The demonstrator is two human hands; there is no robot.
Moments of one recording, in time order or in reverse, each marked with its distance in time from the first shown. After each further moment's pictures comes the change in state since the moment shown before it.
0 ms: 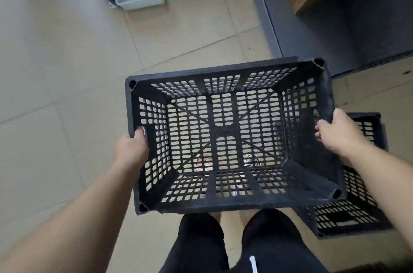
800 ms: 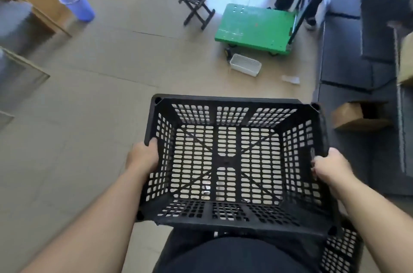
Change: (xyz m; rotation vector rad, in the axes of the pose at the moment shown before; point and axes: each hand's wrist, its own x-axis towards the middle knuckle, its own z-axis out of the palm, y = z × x) left_hand -0.285 -0.122 -0.229 -0.206 0.294 -0.148; right_hand -0.255 -0.071 -0.137 -0.131 -0.018 -0.464
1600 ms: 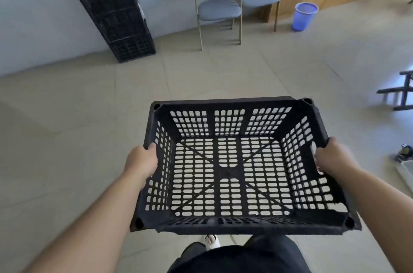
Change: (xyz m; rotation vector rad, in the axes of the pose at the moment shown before) left_hand -0.164 -0.485 -0.249 -0.633 0.506 -0.601; right_hand -0.377 -0.217 0.280 -0.605 -0.303 -0.996
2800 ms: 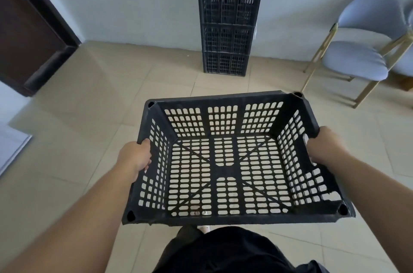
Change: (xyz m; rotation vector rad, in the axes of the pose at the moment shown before) left_hand 0.506 0.052 -0.290 -0.323 0.230 -0.332; right_hand 0.195 -0.733 0.228 -0.214 -0.174 -0.528
